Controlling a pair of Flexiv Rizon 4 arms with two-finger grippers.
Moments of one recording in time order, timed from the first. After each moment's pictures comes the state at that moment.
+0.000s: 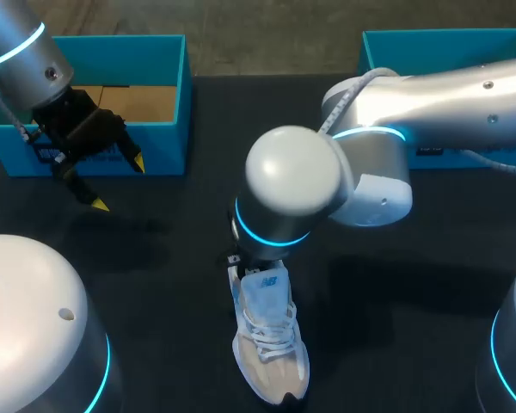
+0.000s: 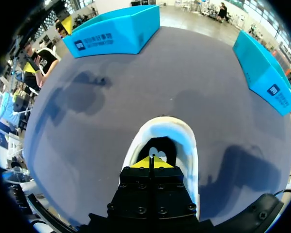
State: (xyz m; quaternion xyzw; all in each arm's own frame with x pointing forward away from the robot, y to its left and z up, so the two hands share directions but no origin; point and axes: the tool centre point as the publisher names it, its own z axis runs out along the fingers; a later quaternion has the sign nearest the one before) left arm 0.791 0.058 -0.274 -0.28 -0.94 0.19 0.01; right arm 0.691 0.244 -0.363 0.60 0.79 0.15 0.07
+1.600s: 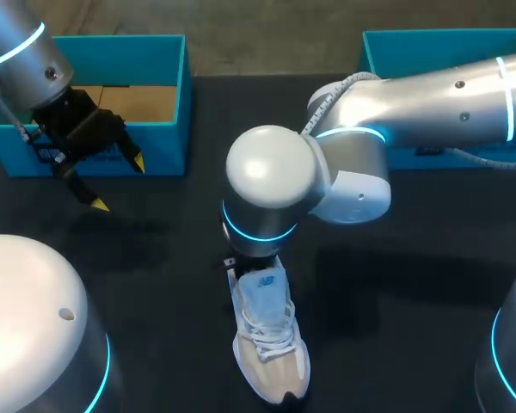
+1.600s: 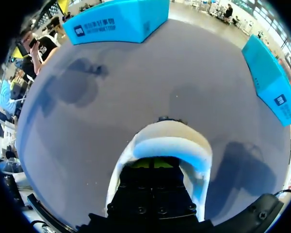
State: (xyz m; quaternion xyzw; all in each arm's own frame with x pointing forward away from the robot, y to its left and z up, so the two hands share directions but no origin) left arm 0.791 0.058 -0.274 -0.28 -0.94 0.19 0.01; right arm 0.703 0.249 -0.395 0.57 0.81 0.12 0.08
